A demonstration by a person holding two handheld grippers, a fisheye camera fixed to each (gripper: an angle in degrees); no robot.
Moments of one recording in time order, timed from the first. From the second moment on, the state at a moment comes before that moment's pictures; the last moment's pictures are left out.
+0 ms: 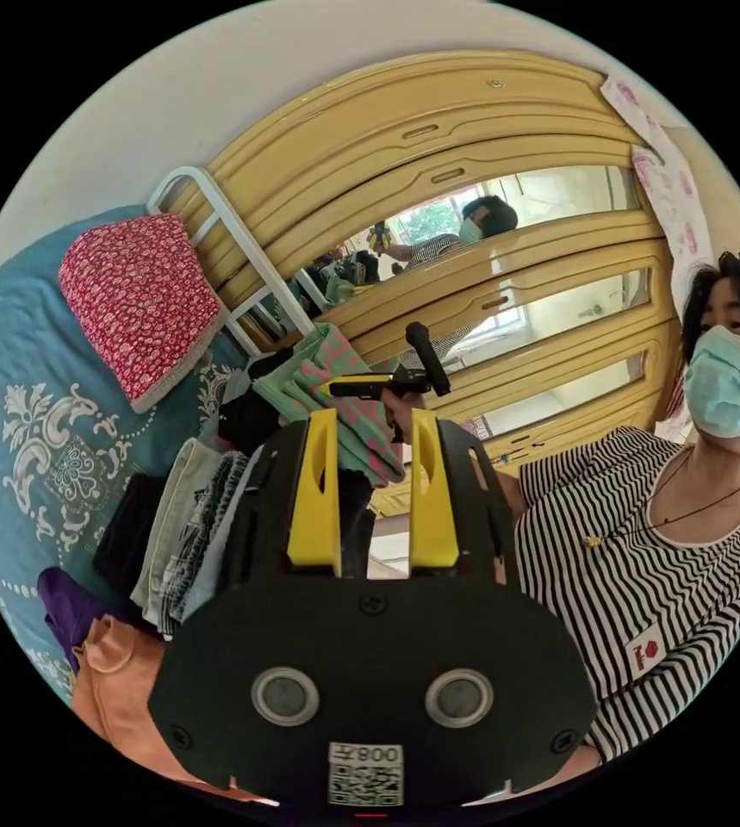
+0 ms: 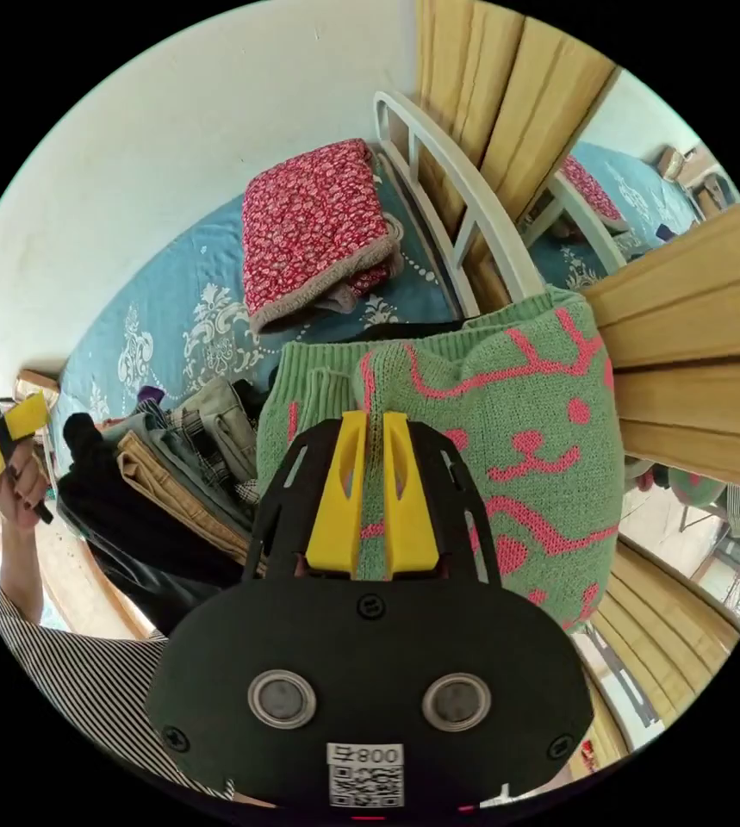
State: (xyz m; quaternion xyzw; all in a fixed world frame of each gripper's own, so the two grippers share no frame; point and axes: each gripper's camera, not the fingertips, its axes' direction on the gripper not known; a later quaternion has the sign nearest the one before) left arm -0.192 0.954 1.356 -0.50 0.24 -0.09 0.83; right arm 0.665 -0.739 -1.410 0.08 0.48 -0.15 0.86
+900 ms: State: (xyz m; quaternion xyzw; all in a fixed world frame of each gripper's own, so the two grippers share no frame) left arm 0.033 0.760 1.125 -0.33 0.21 -0.12 0.91; right arm 0.379 -0.442 -1.605 0.30 0.00 -0.41 0.86
